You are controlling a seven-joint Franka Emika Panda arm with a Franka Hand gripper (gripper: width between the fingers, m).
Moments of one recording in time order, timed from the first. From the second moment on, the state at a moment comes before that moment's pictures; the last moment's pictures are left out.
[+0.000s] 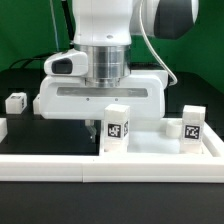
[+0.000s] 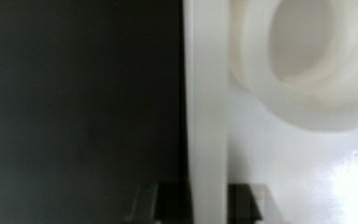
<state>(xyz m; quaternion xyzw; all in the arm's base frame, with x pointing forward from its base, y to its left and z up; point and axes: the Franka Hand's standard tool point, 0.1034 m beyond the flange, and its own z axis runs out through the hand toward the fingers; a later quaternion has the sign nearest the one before) 0.553 -0.026 0.007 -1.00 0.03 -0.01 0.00</state>
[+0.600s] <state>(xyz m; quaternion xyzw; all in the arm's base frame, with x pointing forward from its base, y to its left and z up) 0.554 -0.045 0.007 -0.99 -0.12 -0.01 -0.01</state>
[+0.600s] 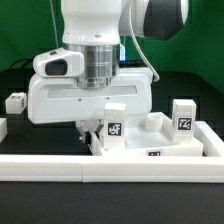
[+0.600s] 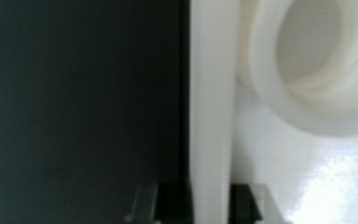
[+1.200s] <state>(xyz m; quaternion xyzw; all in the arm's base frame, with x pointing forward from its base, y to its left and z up) 0.578 -0.033 0.014 -0.92 -0.37 -0.03 -0.08</state>
